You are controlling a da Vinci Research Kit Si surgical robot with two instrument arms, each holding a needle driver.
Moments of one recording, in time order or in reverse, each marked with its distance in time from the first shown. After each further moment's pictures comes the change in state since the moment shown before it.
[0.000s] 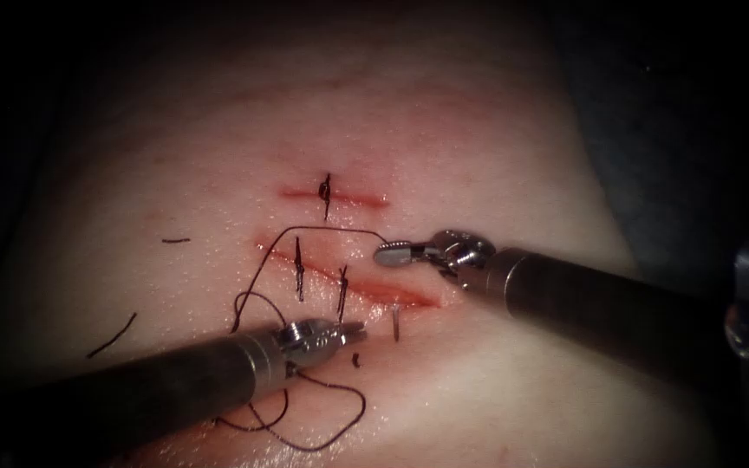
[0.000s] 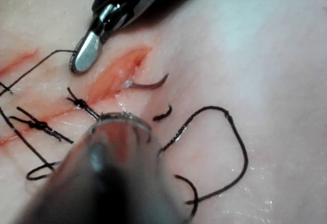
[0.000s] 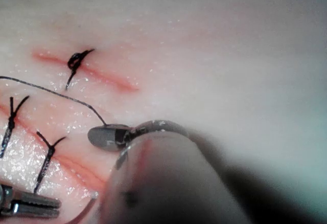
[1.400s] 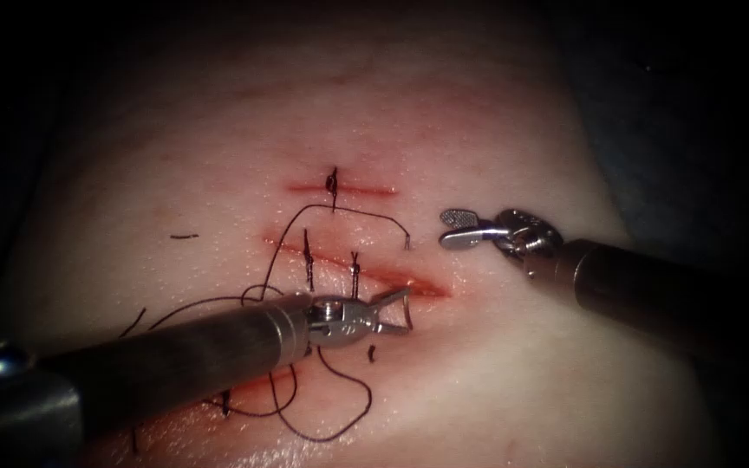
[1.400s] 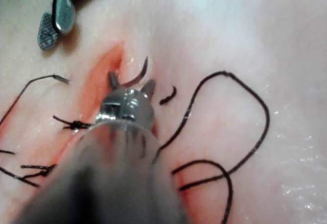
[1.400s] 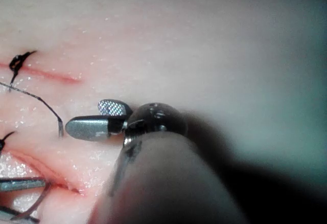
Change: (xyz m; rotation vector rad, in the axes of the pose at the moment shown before) right arm 0.005 0.003 -0.009 0.044 0.205 -0.204; left arm 0.007 -0.001 0.004 -0.072 0.430 0.509
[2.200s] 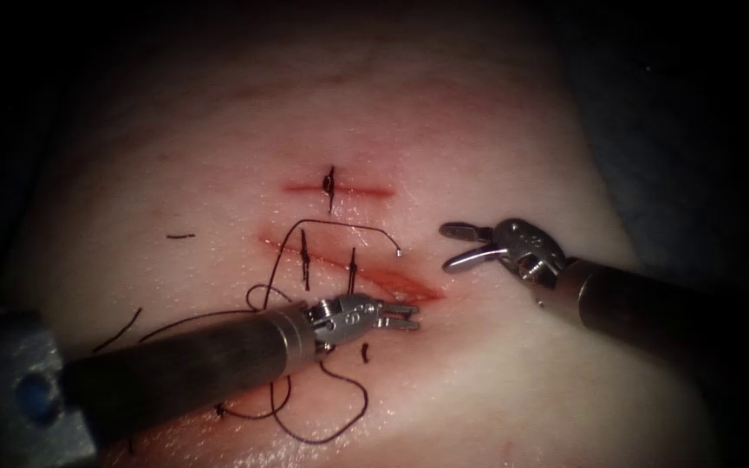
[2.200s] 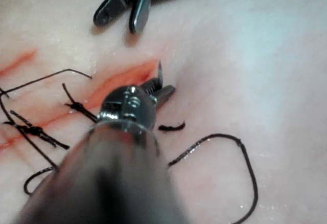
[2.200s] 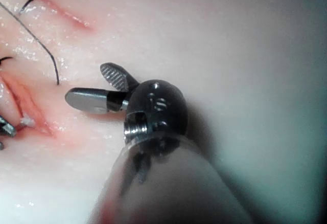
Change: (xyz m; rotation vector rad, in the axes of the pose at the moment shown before) right arm 0.001 0.000 0.000 -0.053 -0.103 -0.548; left arm 0.000 0.000 -0.001 -0.233 0.152 -0.570
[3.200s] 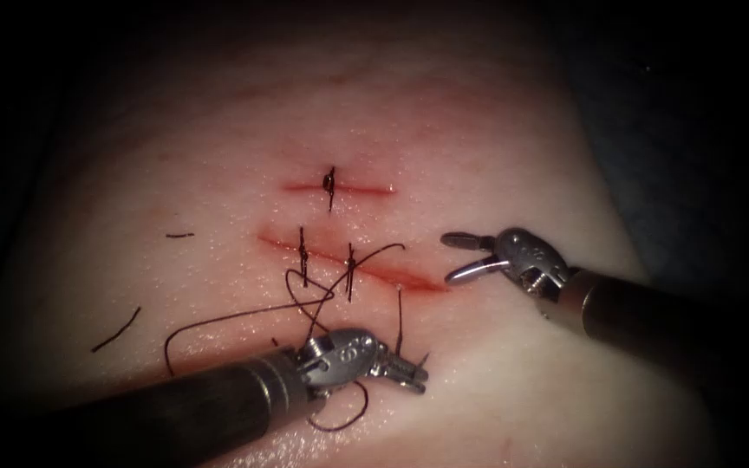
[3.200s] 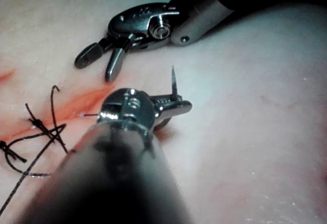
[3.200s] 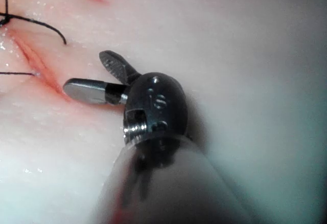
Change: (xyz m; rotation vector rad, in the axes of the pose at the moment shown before) right arm -0.002 -0.002 0.000 0.085 -0.008 -0.089; left arm 0.012 0.008 -0.006 -0.284 0.078 0.007
